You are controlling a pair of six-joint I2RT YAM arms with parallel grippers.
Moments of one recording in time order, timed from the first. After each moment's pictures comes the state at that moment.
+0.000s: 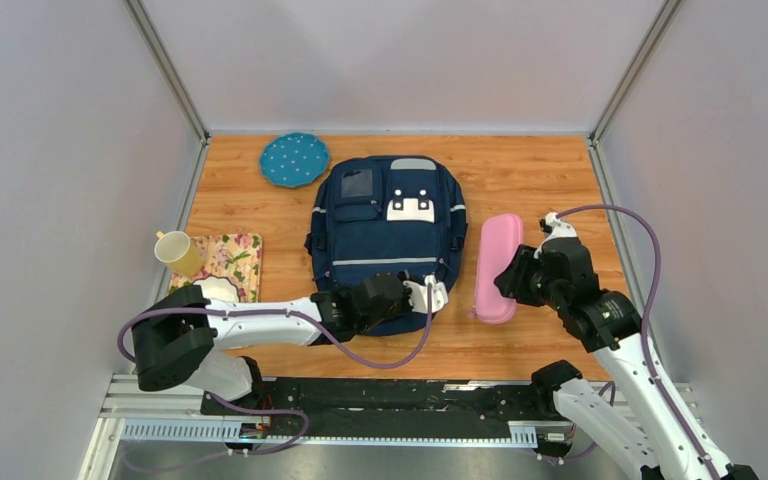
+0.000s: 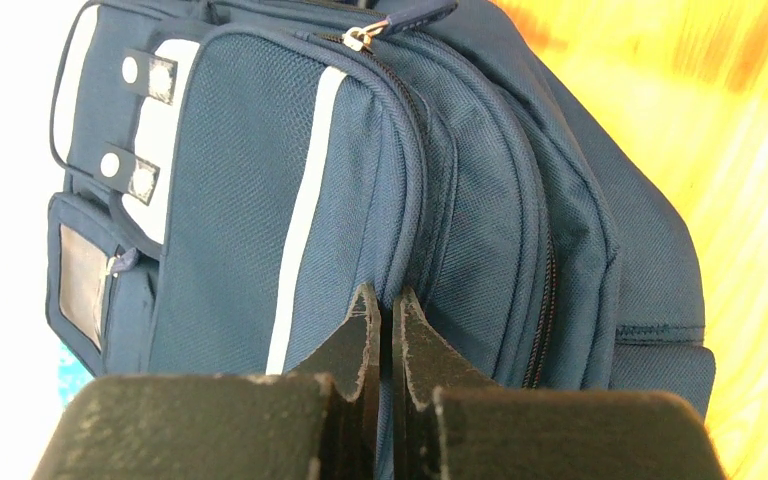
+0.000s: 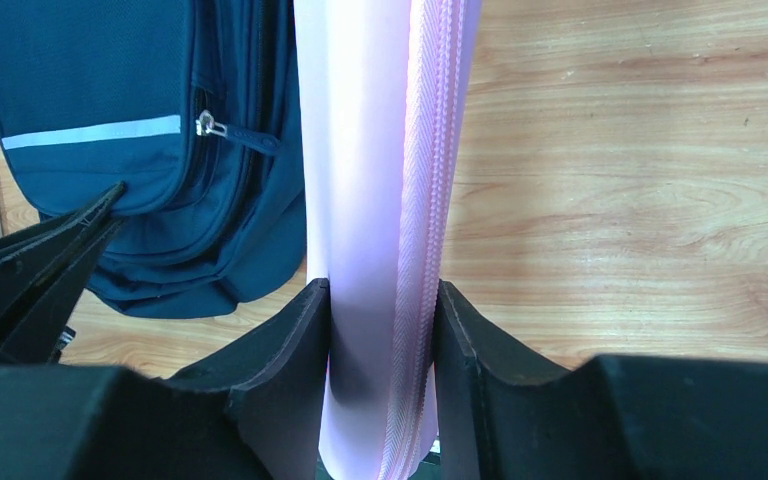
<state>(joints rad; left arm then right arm) -1.17 1.41 0.70 0.20 -0.36 0.55 0.40 0.68 0.81 -0.84 0.05 0.55</state>
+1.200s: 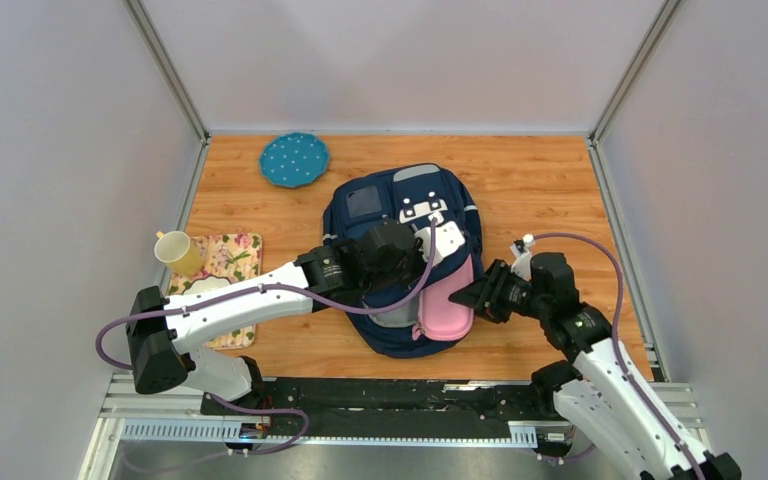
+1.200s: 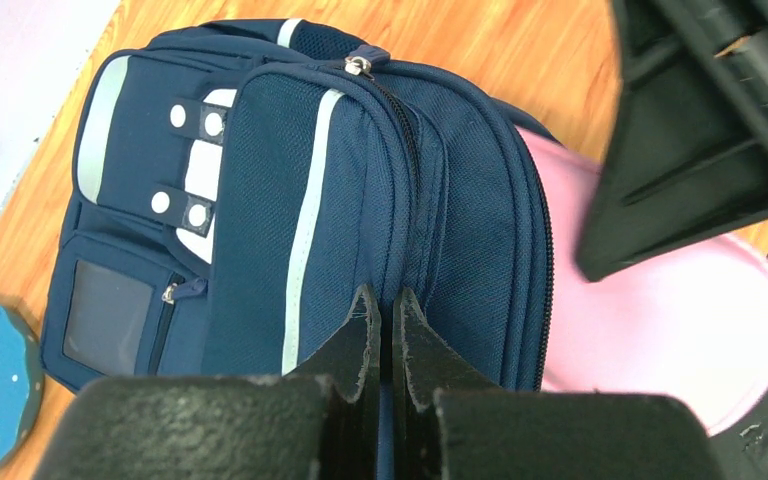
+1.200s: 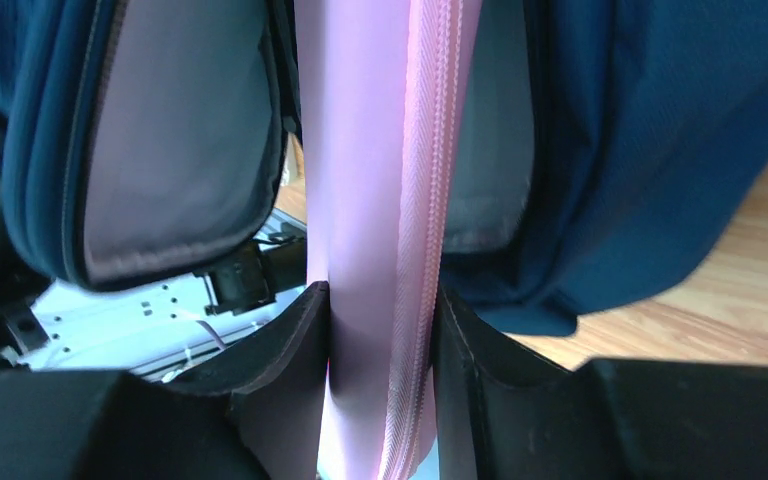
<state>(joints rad) -1.14 1.38 1.22 -0.33 -0.19 0.19 0.38 0.59 0.50 -0.50 -0.50 0.98</state>
